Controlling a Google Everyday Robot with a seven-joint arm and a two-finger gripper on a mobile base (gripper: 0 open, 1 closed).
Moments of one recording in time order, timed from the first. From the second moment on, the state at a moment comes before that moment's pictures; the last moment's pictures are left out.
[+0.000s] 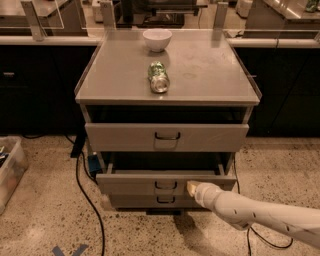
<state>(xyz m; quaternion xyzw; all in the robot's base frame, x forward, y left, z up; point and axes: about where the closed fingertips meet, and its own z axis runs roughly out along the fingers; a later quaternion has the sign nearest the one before) 0.616 -0.153 0.434 -0.05 0.89 0.17 0.42</state>
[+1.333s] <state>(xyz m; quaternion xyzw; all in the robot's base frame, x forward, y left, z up) 0.636 -0.173 0.435 0.03 0.89 0.18 0.41</state>
